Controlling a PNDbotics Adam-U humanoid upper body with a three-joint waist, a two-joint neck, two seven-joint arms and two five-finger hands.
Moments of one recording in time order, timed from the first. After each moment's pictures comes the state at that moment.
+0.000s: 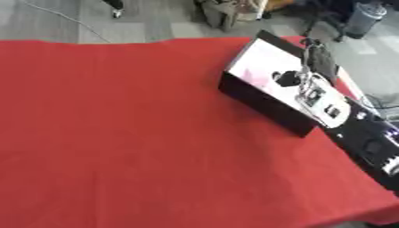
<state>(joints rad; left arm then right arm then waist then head) -0.70 0.31 -0.38 -1.98 -0.31 0.26 -0.02 -0.10 -1.04 -0.19 -1.48 0.02 0.56 -0.56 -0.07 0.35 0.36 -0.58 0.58</state>
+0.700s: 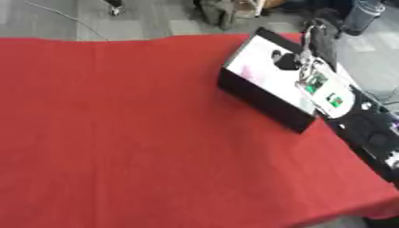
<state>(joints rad) -0.68 0.31 -0.38 -1.98 -0.31 0.26 -0.02 -0.11 -1.04 -0.28 -1.78 -0.01 0.56 -0.56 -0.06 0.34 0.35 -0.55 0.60</state>
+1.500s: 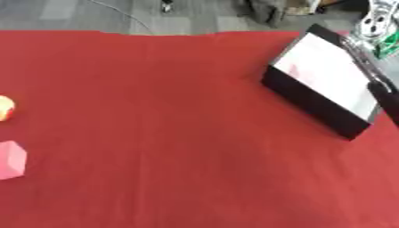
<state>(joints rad) -0.69 0.47 -0.30 -1.98 -0.28 0.28 -0.03 -0.27 -1.03 -0.16 -1.99 -0.32 0.28 -0.84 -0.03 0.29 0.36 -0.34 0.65</state>
